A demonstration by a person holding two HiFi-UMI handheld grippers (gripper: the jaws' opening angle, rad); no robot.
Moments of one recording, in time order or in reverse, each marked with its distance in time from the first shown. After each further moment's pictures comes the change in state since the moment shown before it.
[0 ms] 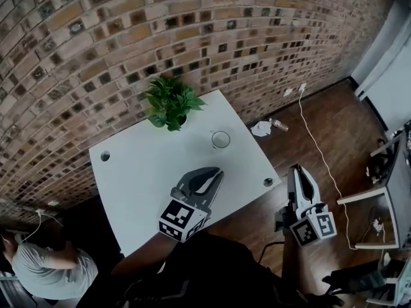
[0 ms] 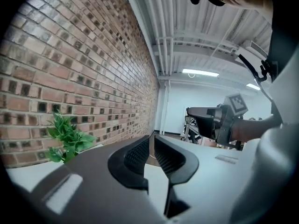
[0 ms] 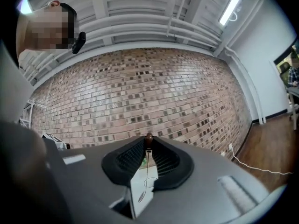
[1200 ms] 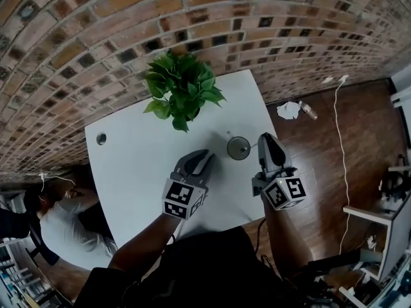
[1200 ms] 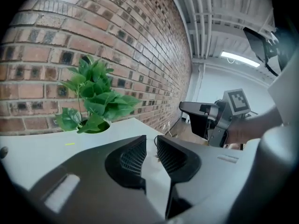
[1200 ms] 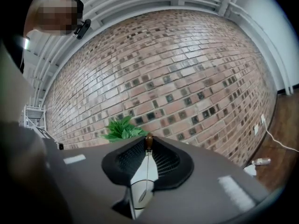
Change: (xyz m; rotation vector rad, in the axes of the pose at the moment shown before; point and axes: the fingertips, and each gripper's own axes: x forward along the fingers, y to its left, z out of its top) left arm 0.082 0.173 -0.133 -0.192 0.200 0.333; right arm 0.244 -0.028 -0.188 0.104 0.226 0.247
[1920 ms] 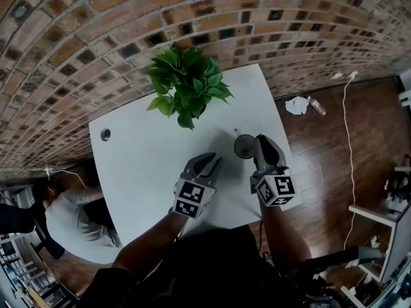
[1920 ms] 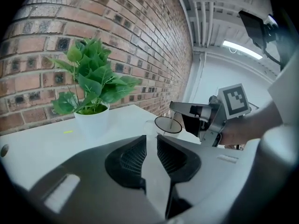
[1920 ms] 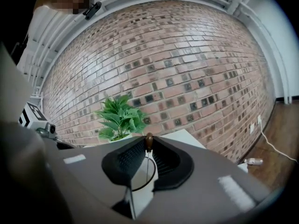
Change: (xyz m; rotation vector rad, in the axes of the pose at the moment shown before) left arm 0.015 -0.001 -0.047 0.022 0.131 0.004; right arm 0.017 -0.010 -0.072 -0.073 0.100 -0.037
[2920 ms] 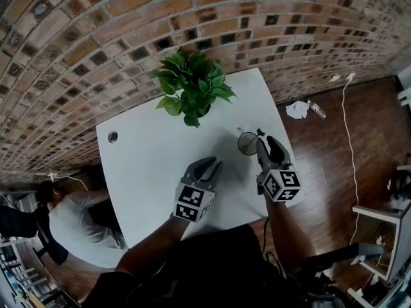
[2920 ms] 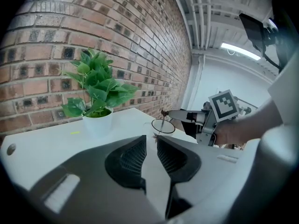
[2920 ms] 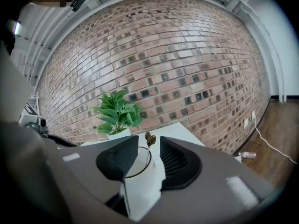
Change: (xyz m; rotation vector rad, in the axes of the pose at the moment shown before) left arm -0.034 -0.006 0.003 0.006 -0.033 0.006; right arm -0.013 -0.009 -0.013 0.025 0.079 -0.049
